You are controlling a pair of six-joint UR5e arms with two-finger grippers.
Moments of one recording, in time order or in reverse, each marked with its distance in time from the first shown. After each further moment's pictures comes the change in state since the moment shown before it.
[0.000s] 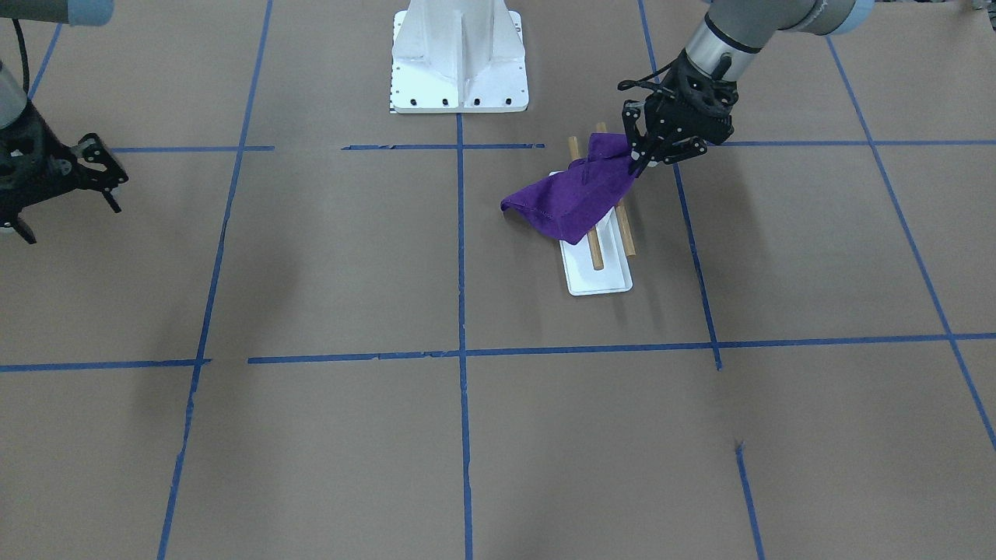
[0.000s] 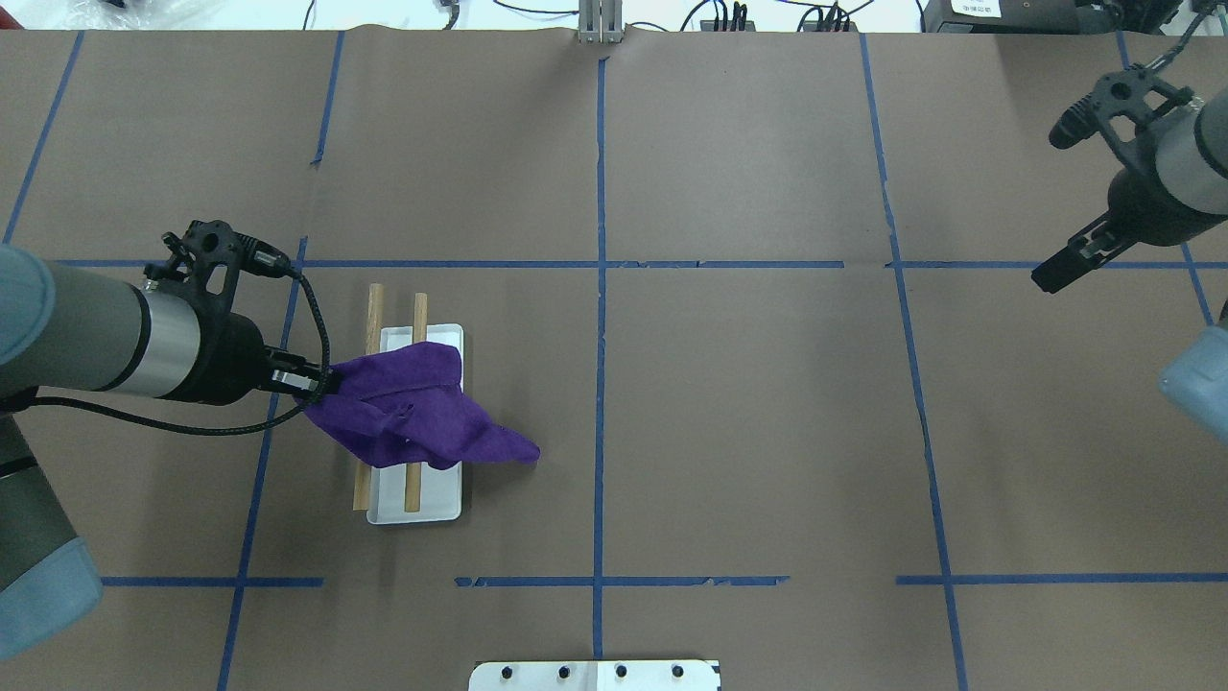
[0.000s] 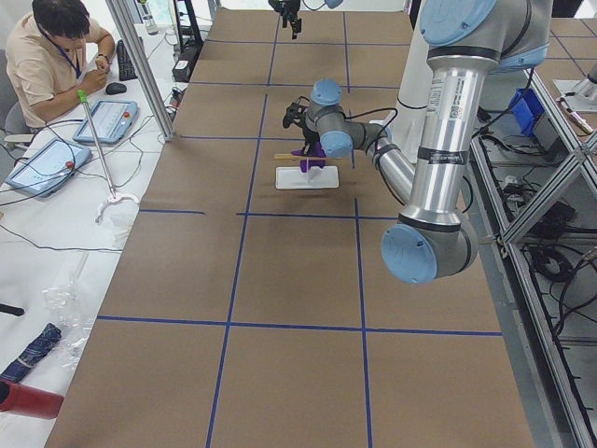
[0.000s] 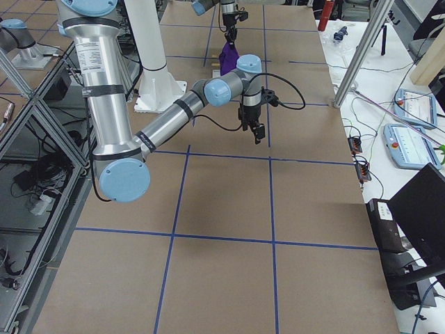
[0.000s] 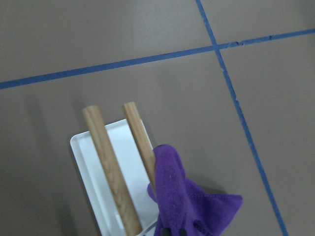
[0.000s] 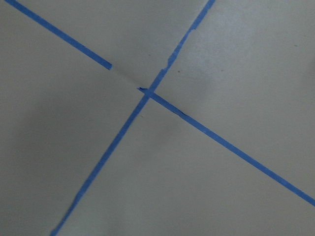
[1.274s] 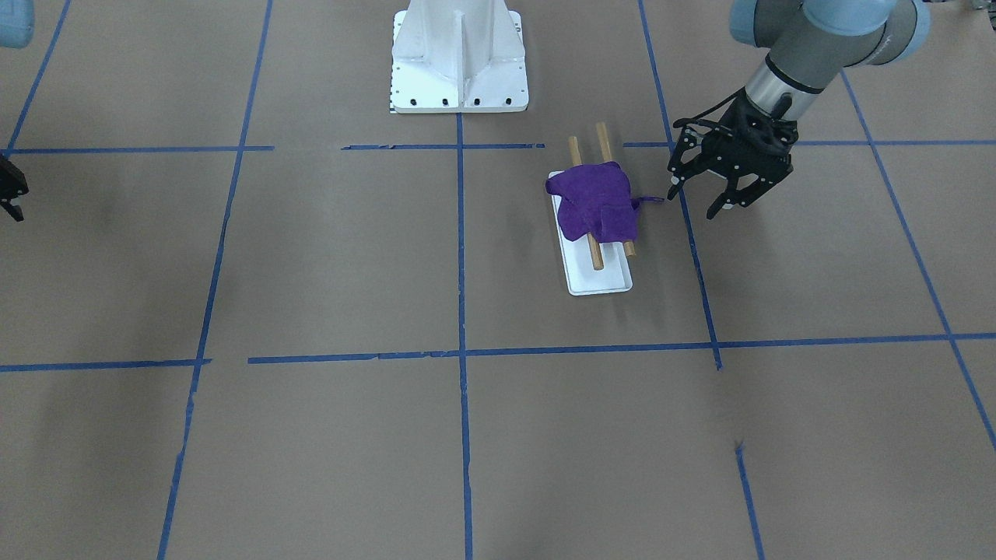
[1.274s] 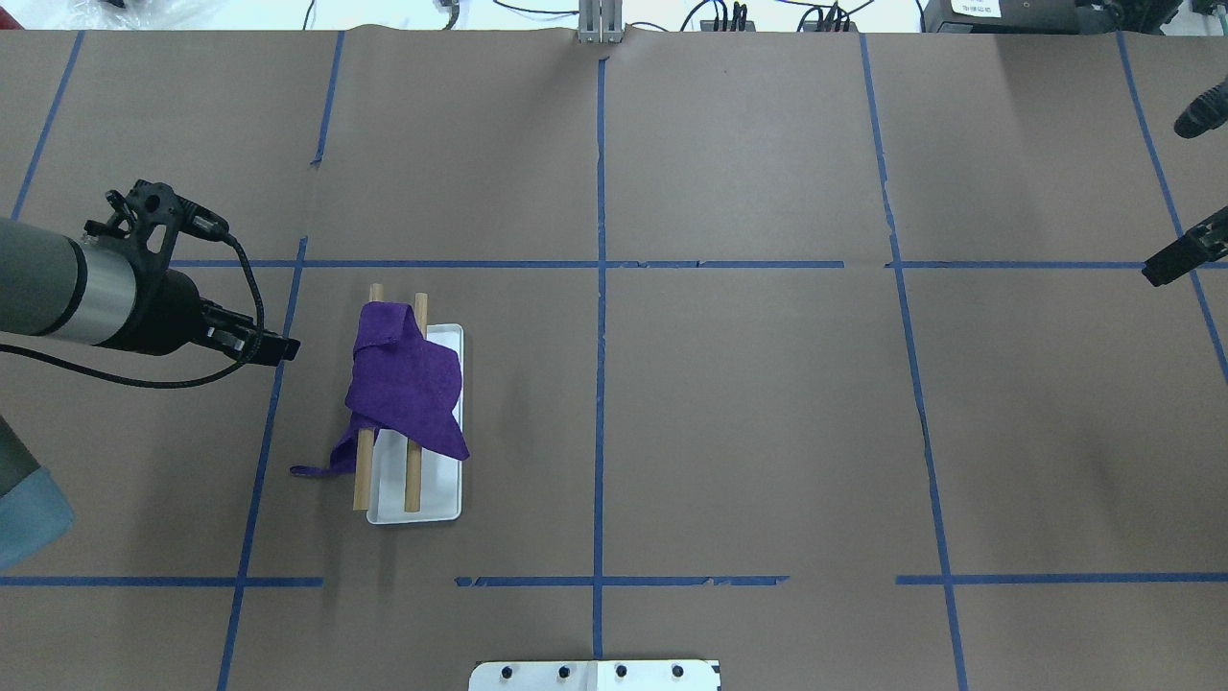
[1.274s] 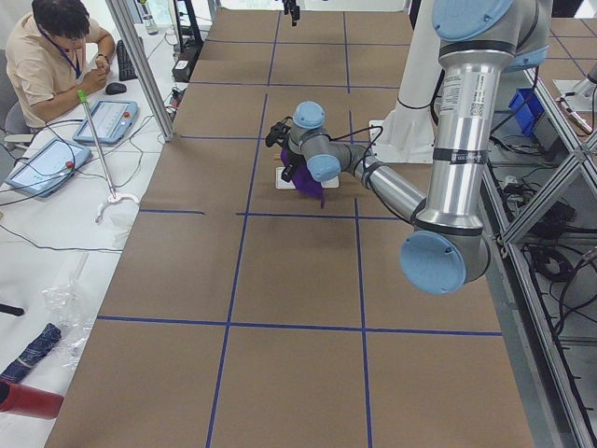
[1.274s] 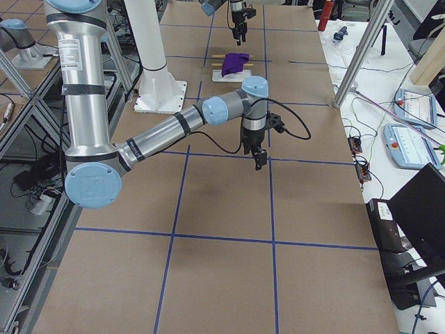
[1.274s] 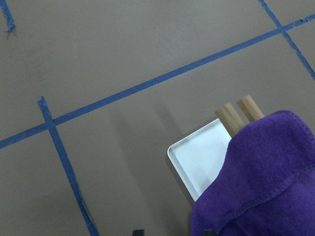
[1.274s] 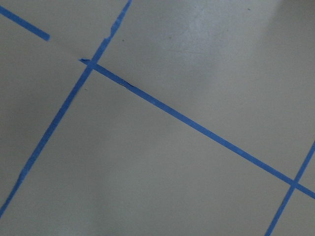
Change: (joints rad) left arm -0.151 0.030 0.095 -0.055 -0.105 0.190; right arm 0.152 -0.117 -0.054 0.006 0.034 -0.068
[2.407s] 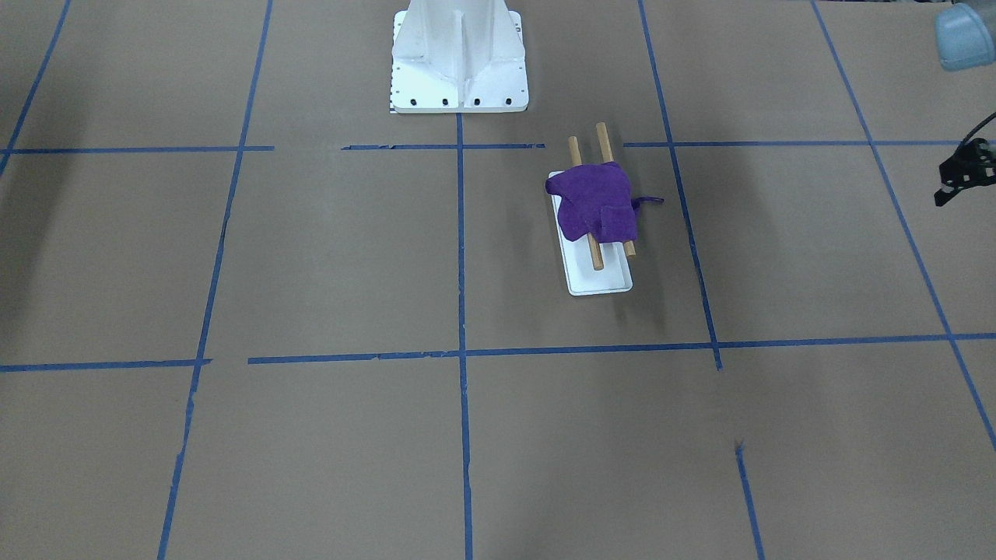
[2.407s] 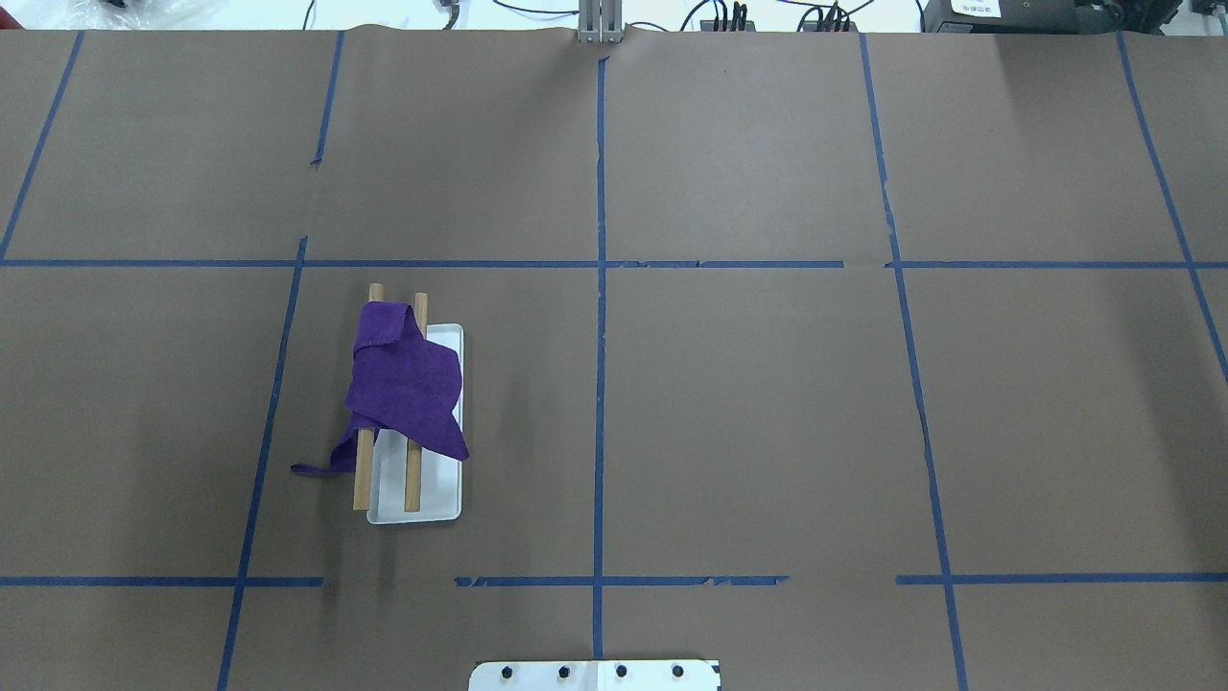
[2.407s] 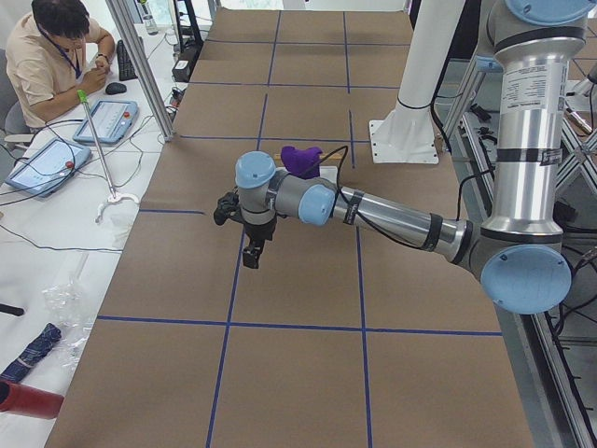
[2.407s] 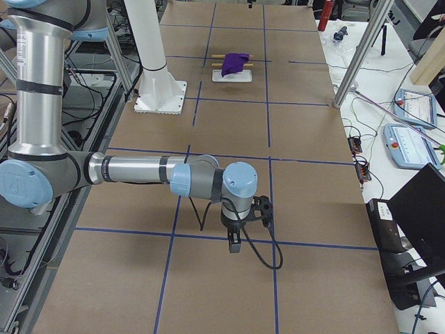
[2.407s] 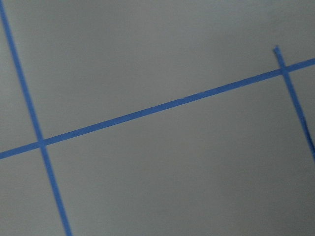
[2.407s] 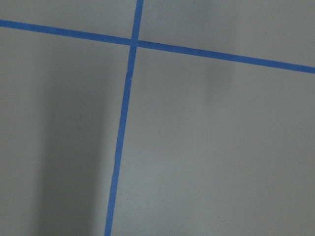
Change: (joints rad) left arm -0.613 0.098 0.192 0.485 -0.235 0.697; right arm 0.459 -0.155 -0.310 0.050 0.189 -0.291
